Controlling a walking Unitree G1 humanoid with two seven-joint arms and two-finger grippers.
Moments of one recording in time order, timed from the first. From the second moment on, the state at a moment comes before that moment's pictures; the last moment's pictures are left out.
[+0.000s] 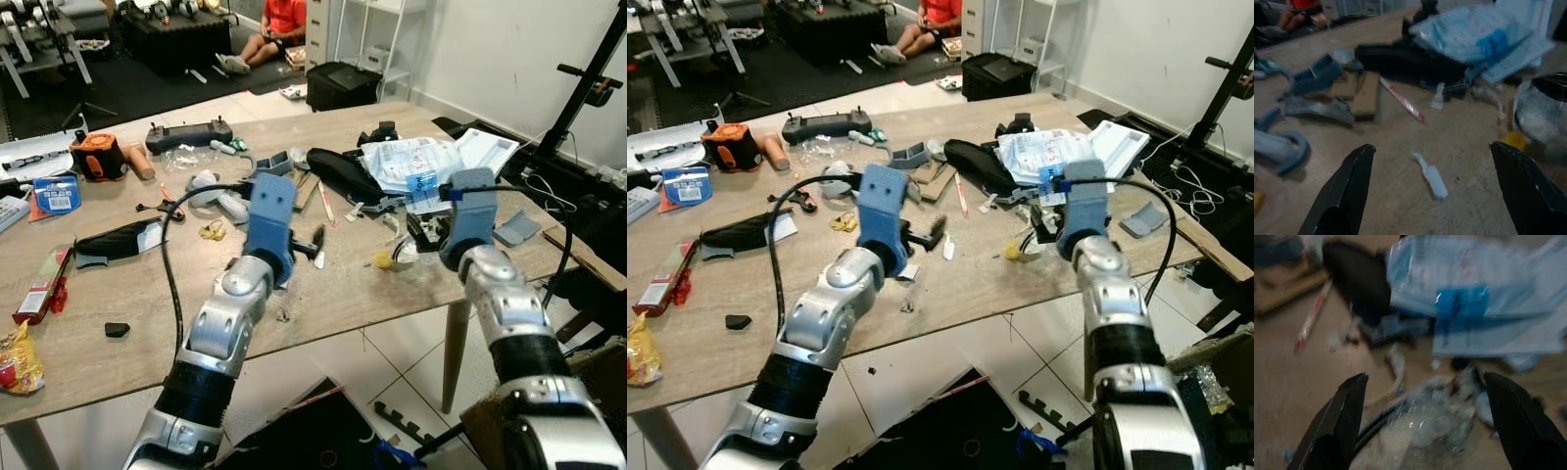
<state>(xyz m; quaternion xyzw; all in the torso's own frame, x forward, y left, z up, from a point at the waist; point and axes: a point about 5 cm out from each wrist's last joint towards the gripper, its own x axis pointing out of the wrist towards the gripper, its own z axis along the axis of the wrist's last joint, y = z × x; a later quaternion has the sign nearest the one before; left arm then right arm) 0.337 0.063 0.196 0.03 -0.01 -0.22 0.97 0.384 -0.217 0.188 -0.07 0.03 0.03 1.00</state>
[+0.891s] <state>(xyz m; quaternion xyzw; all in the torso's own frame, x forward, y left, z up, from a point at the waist) 0.298 0.059 0.209 0.03 -0.07 -0.34 0.94 0.401 -0.234 0.215 -0.13 0.03 0.05 0.99</state>
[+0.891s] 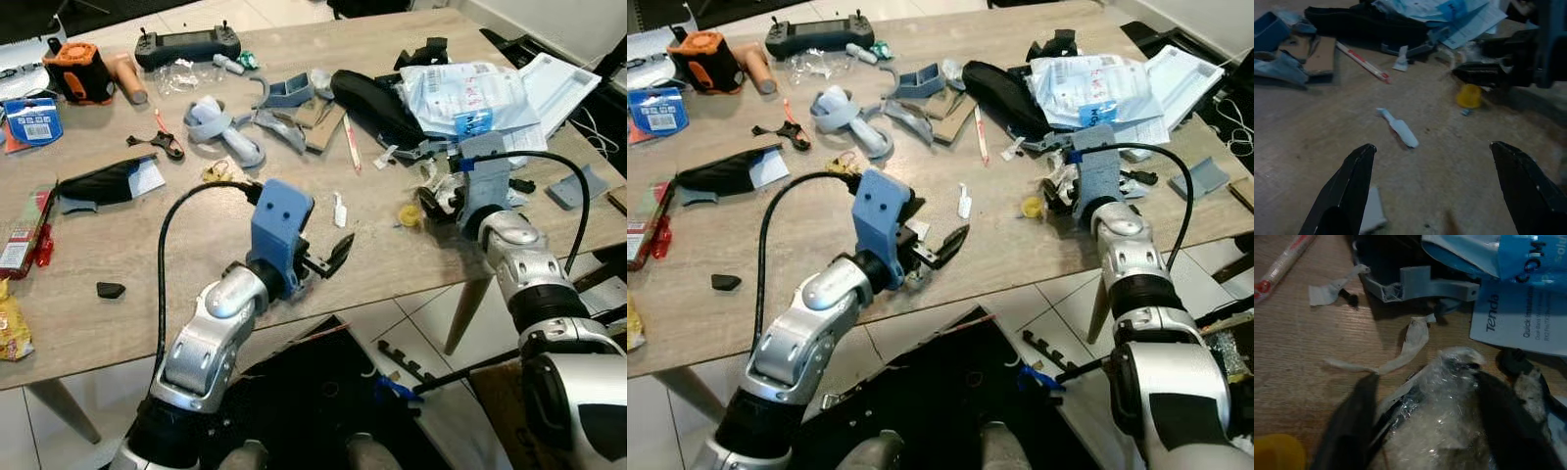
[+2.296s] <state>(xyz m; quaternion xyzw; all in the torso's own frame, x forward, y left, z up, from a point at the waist) 0.325 0.117 0.202 -0.02 -0.03 -0.10 0.99 0.358 -0.185 0.260 0.10 -0.21 0.05 0.97</state>
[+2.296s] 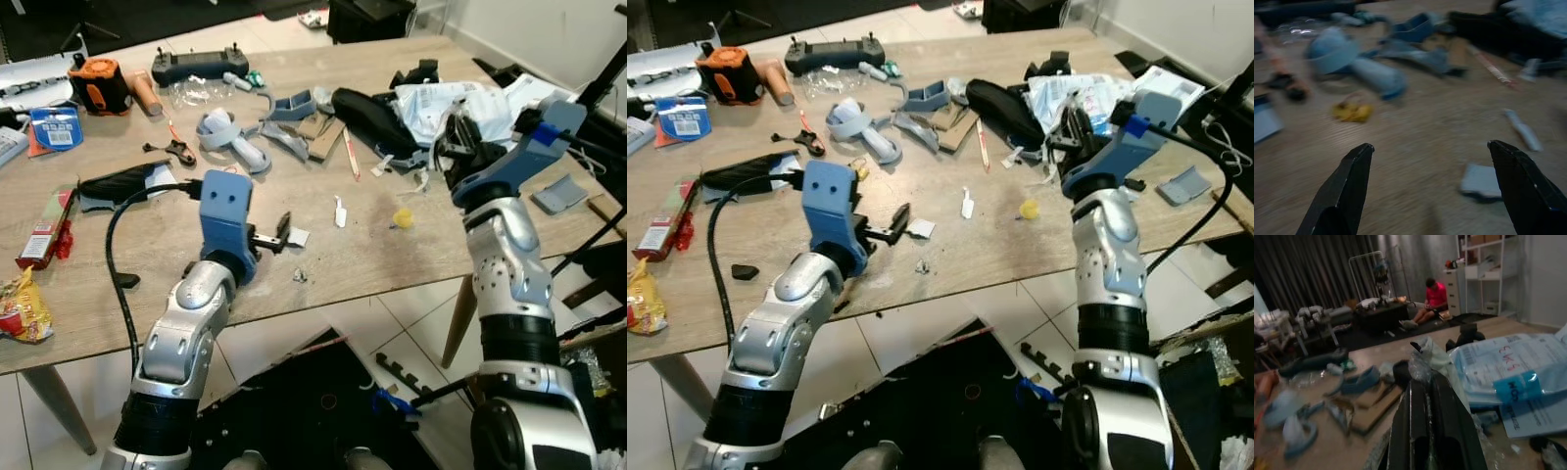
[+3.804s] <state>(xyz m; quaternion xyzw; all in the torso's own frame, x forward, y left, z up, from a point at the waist) 0.331 0.083 0.199 -0.01 -0.02 -0.13 0.99 0.332 -0.174 0.220 0.04 -0.12 -0.01 0.99</state>
